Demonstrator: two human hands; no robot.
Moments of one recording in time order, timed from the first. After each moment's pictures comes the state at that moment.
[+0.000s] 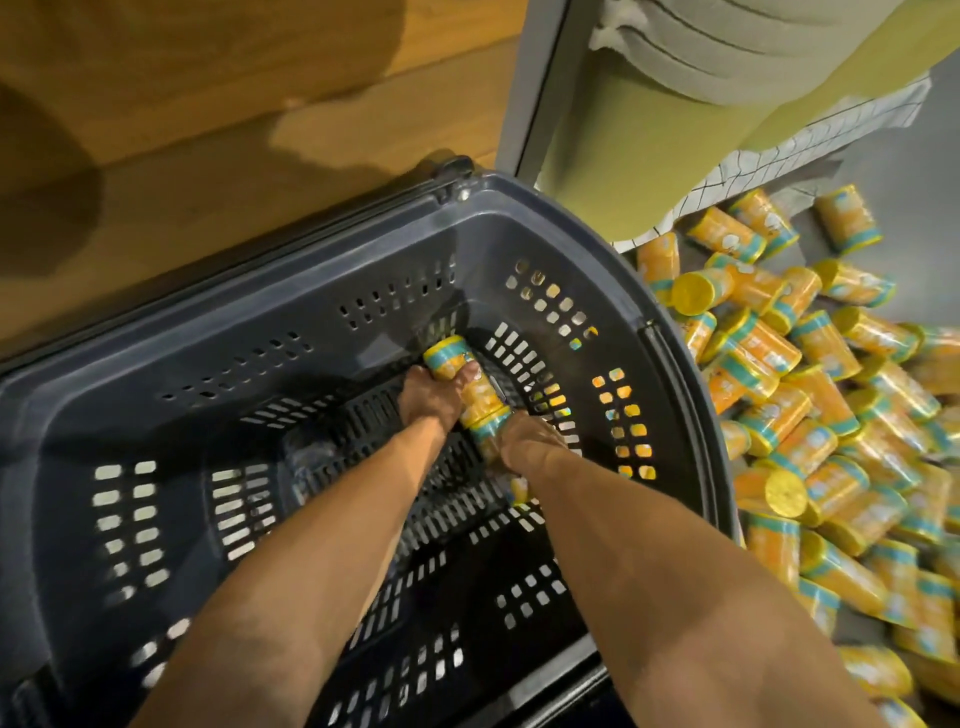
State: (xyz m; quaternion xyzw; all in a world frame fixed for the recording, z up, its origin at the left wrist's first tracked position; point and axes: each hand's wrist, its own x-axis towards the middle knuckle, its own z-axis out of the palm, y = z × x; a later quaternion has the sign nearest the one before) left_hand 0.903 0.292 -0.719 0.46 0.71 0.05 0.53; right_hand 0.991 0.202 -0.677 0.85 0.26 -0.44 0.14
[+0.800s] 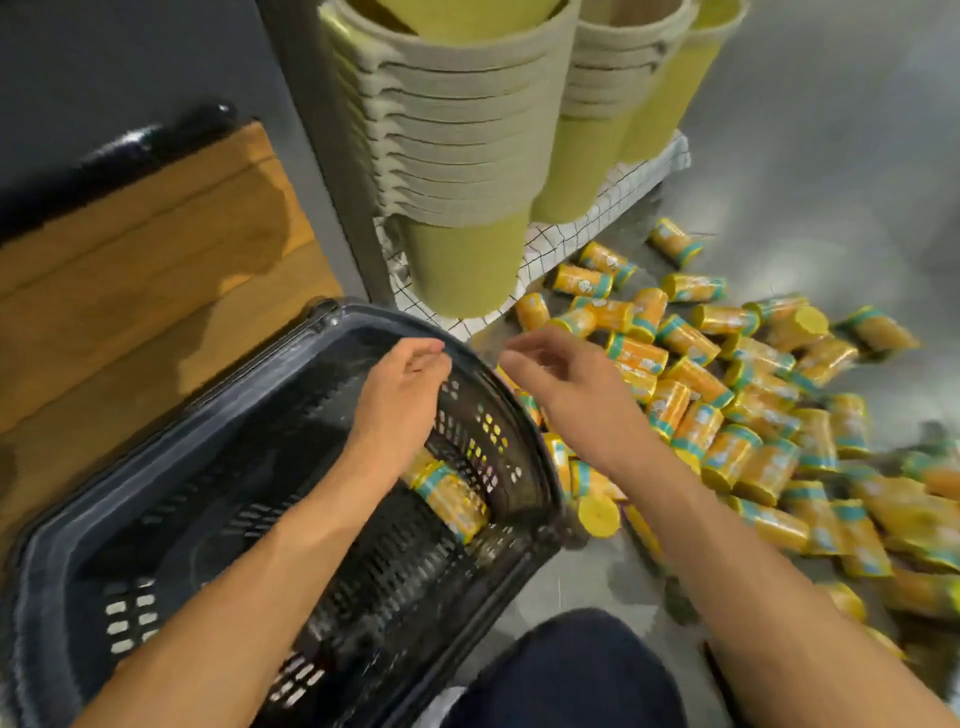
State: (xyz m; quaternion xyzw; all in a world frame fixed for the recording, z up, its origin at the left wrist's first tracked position) left_hand 0.962 0.237 -0.421 0.66 0.45 0.17 0.57; right_hand 1.090 0.100 -0.373 0.78 0.30 -0.31 -0.45
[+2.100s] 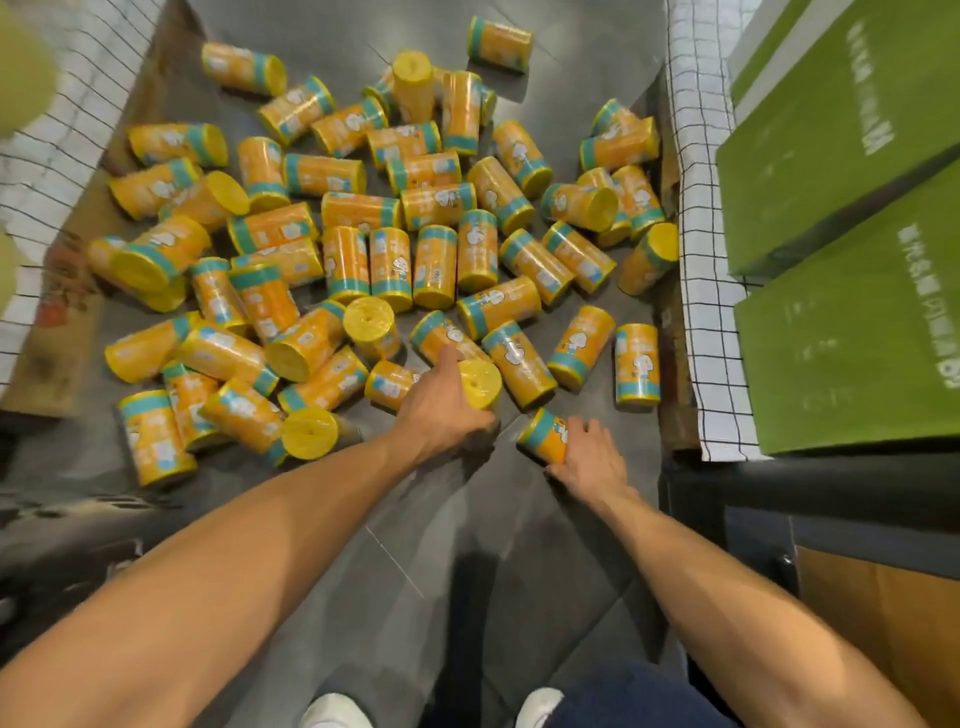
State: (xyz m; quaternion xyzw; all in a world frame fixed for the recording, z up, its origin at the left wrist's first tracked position) left_hand 1.149 -0.137 -0.684 0.92 0.04 -0.24 0.32; right_hand 1.090 -0.369 -0.749 0.95 -0.09 -0.29 -0.10
